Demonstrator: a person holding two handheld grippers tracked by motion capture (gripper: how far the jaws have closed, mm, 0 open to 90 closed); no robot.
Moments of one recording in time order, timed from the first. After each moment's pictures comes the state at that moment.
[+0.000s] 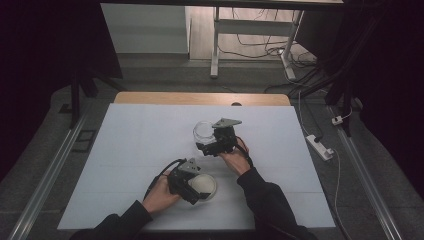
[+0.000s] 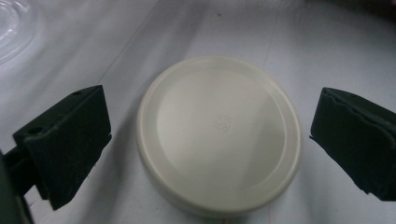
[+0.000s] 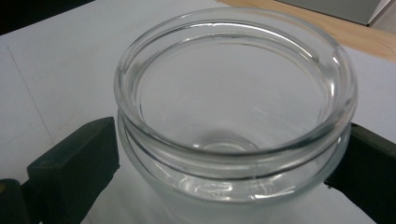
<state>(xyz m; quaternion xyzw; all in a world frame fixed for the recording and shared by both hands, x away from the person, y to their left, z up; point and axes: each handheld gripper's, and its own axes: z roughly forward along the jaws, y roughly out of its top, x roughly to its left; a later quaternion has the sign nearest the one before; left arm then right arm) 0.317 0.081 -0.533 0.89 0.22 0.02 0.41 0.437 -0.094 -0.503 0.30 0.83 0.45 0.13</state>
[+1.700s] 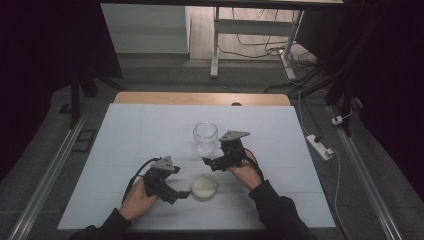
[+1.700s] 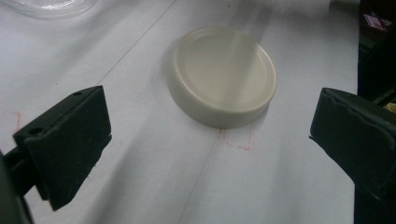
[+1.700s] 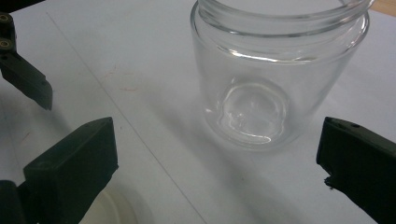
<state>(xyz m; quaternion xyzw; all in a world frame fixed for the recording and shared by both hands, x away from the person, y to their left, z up) 0.296 0.140 -0.515 0.87 0.26 0.01 0.42 0.391 -0.120 -0.498 0.29 0.85 0.43 0.11</state>
